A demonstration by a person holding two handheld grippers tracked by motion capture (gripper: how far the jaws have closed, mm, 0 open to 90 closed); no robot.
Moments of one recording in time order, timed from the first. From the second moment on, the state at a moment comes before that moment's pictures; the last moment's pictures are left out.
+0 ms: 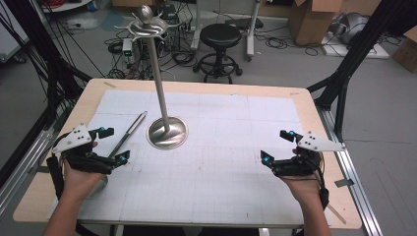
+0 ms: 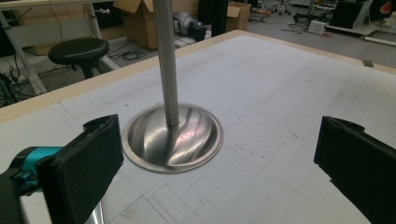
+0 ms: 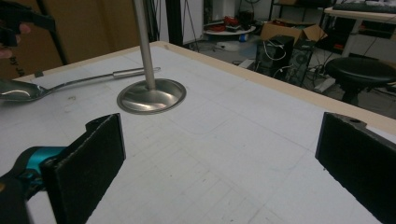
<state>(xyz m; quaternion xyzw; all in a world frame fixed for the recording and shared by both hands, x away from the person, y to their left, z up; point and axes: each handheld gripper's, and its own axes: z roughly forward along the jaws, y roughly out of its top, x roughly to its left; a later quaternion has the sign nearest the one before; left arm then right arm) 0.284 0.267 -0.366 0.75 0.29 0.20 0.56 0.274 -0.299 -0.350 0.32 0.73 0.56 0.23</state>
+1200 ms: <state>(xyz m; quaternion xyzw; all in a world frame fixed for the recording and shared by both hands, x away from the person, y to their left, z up) 0.290 0.268 -0.370 0.75 0.29 0.21 0.55 0.276 -0.297 -0.348 0.32 0.73 0.55 0.22</state>
